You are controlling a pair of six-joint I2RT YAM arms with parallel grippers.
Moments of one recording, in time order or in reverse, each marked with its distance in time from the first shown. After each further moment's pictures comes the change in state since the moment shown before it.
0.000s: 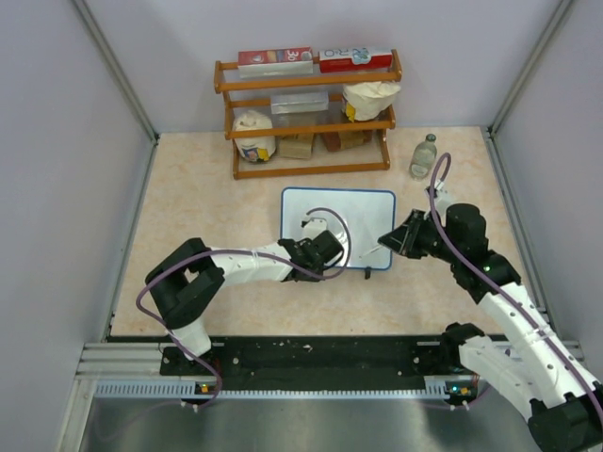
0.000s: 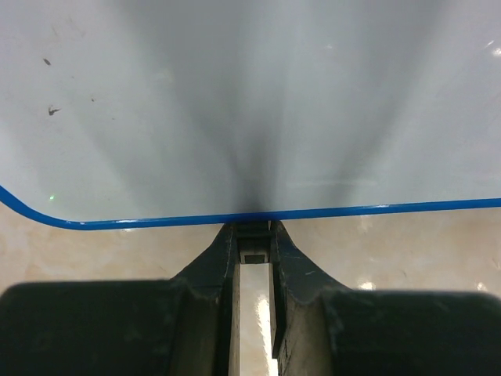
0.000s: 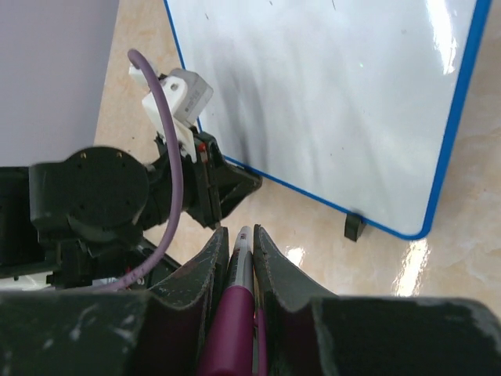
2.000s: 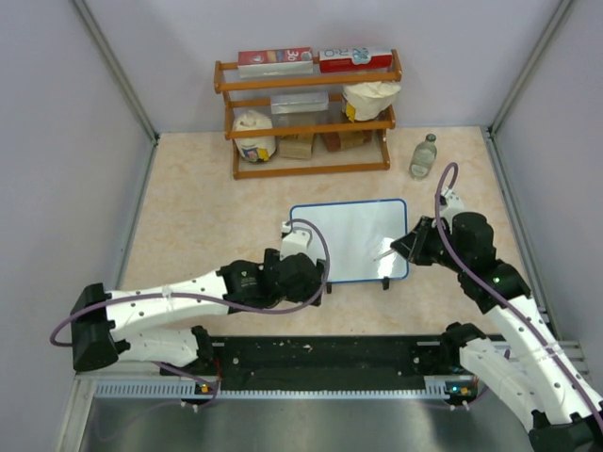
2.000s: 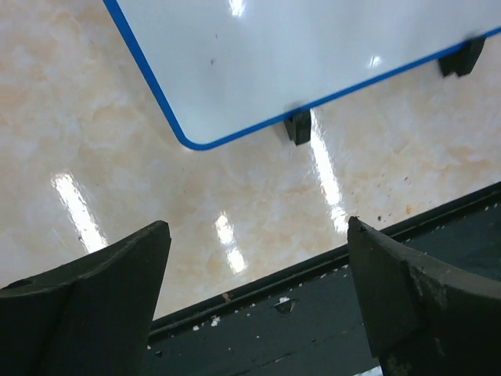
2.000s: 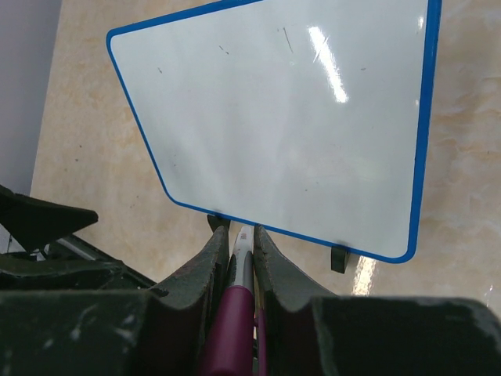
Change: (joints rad) left arm -0.251 -0.533 -0.104 -0.259 -0.059 -0.050; right arm -0.002 -0.102 0.000 -0.133 0.134 -0.080
